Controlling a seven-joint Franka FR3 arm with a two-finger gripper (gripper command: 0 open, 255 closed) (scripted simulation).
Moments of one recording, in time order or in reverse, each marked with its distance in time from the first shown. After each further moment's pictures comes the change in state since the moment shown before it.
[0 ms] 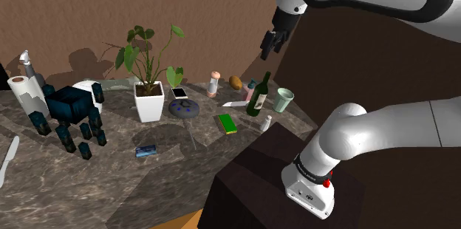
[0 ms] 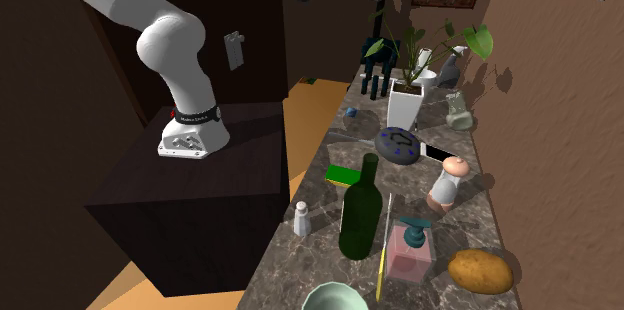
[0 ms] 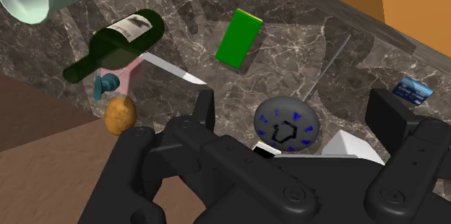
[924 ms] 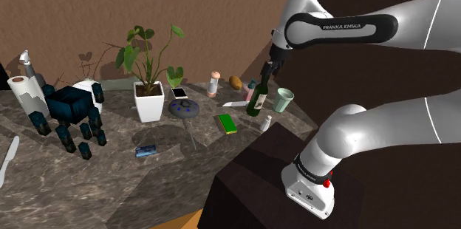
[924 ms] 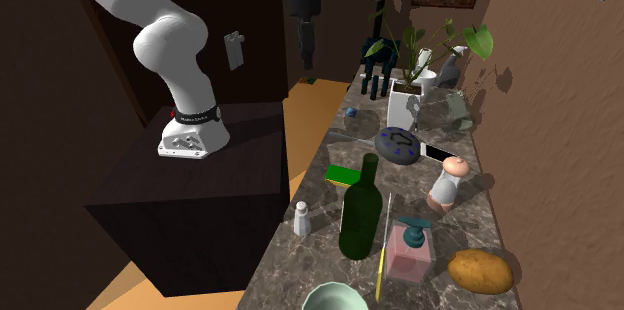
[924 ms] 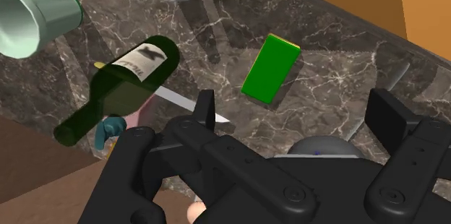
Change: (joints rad) arm -0.083 0.074 -0.159 -0.274 -0.101 0.314 -0.119
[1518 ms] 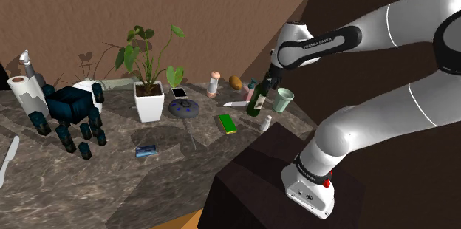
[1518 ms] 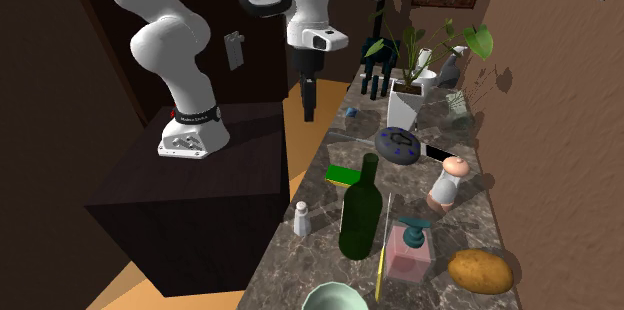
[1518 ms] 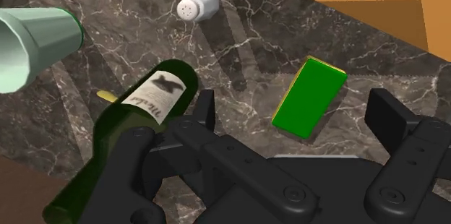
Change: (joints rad) arm -0.081 0.224 -0.139 -0.095 -0.088 0.300 -0.098
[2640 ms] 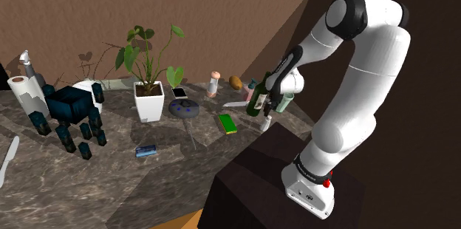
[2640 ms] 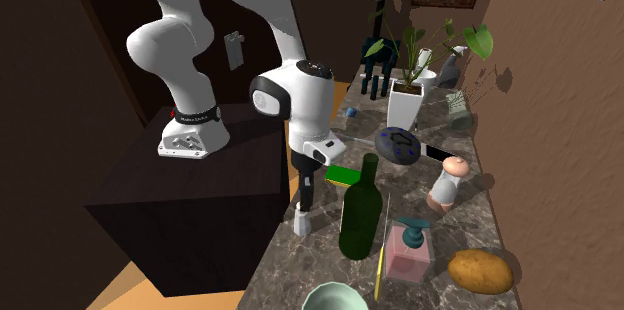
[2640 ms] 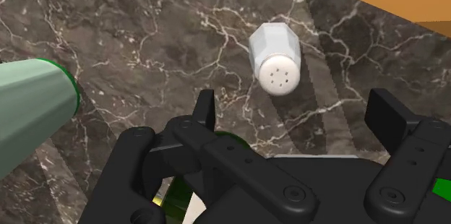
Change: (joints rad) arm -0.127 0.707 -0.120 0.108 0.209 0.548 -0.358
